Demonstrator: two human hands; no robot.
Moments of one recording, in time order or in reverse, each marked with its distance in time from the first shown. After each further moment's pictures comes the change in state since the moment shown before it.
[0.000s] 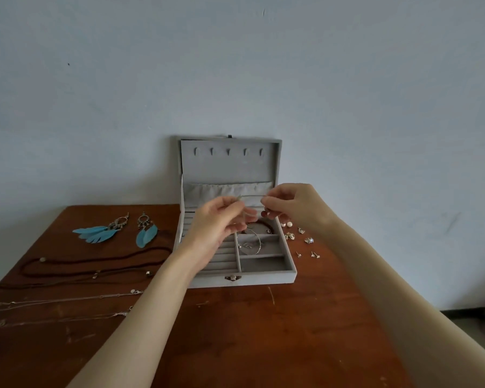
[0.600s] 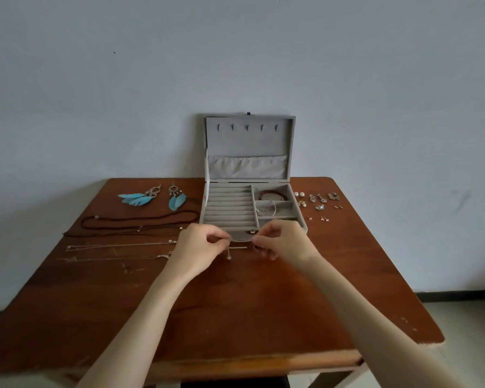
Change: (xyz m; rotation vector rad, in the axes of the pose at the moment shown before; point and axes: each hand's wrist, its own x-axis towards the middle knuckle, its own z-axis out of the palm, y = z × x) left_hand -0.102 -0.028 -0.048 0.946 0.131 0.070; right_hand -0.084 0.042 0.074 -0.013 -0.112 0.132
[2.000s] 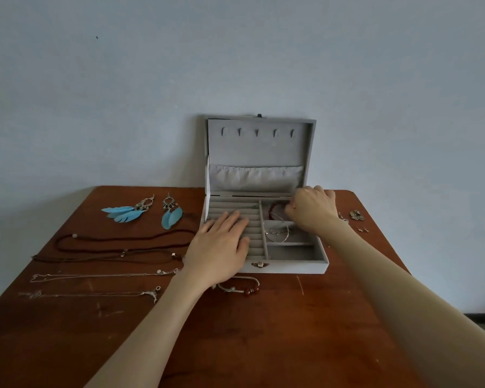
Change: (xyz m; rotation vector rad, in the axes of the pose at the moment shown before) left_hand 0.079 -0.014 0.032 0.591 -0.096 0.212; right_hand 0.135 0.004 -0.050 -1.056 0.268 -0.052
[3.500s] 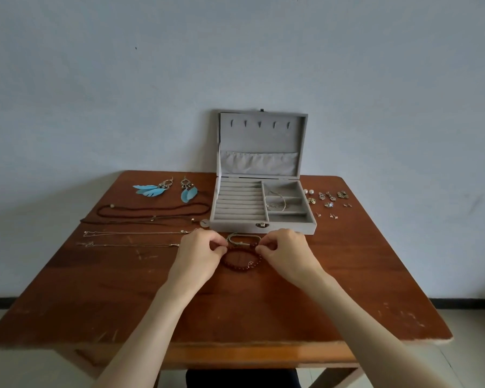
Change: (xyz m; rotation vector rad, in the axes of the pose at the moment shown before) left_hand -0.107 0.006 -0.020 -0.406 0.210 -0.272; right_hand -0.161 -0.050 -0.003 0.625 -0.087 -0.065
